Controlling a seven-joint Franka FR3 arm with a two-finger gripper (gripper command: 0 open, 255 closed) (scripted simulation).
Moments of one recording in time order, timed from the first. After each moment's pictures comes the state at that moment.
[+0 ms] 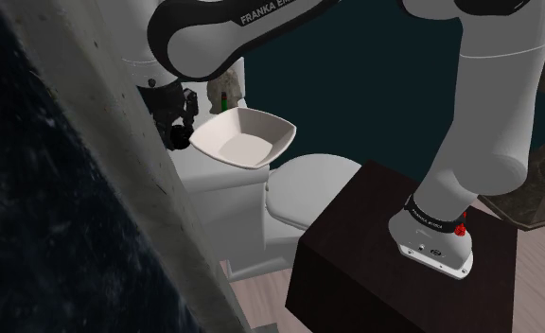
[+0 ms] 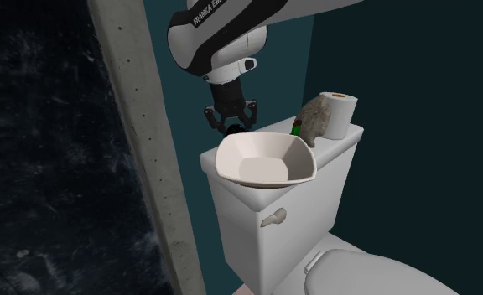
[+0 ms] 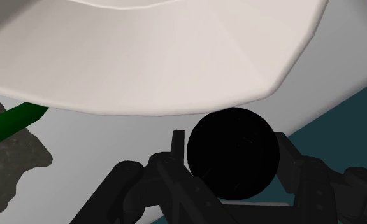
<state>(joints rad) 0.21 0.37 0.56 -1.61 -0.43 1.92 0.72</state>
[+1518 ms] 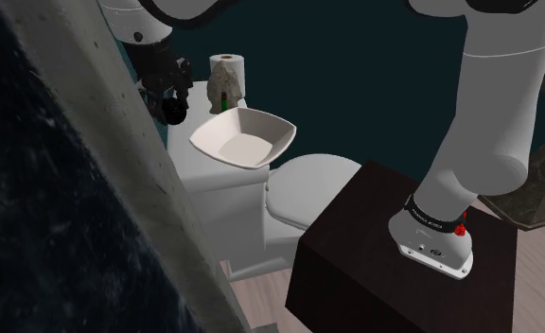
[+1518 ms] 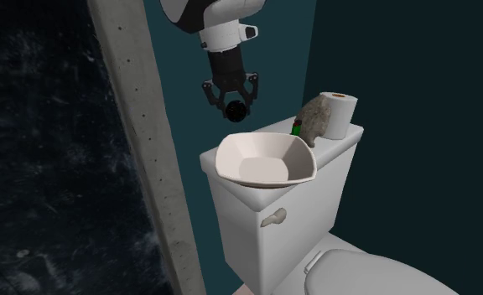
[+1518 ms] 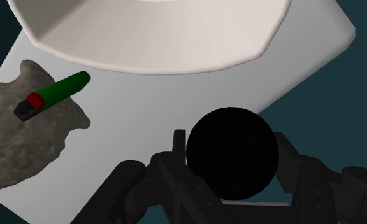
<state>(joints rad) 0.21 0.35 0.57 -1.47 -0.40 1.77 0.67</state>
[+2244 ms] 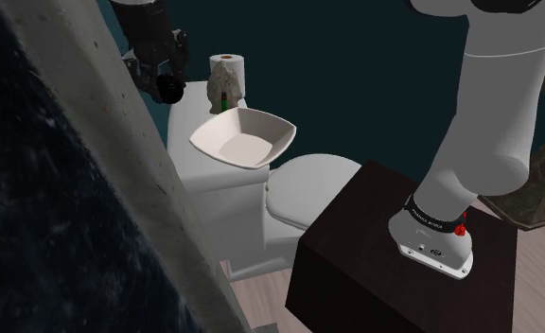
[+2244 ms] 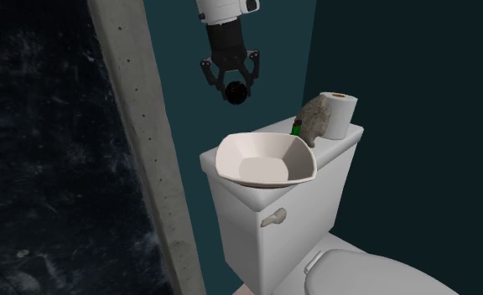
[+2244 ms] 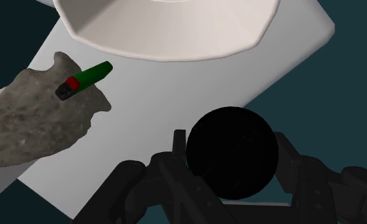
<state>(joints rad) 0.23 0.34 0.58 -1.35 -0.39 1.65 0.64</state>
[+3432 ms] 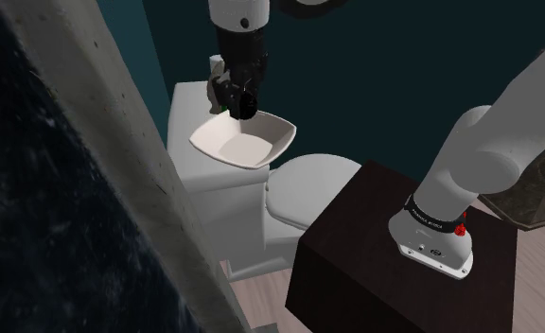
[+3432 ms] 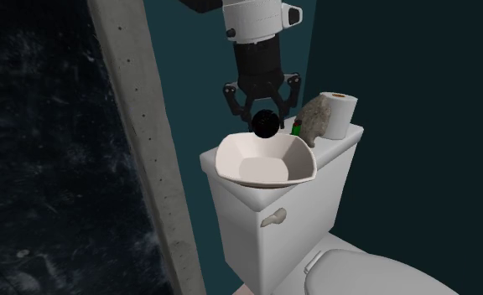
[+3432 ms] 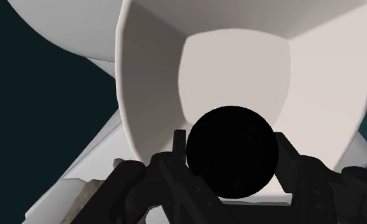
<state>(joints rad) 0.10 -0.24 0.53 -2.05 -0.09 1.89 0.48</state>
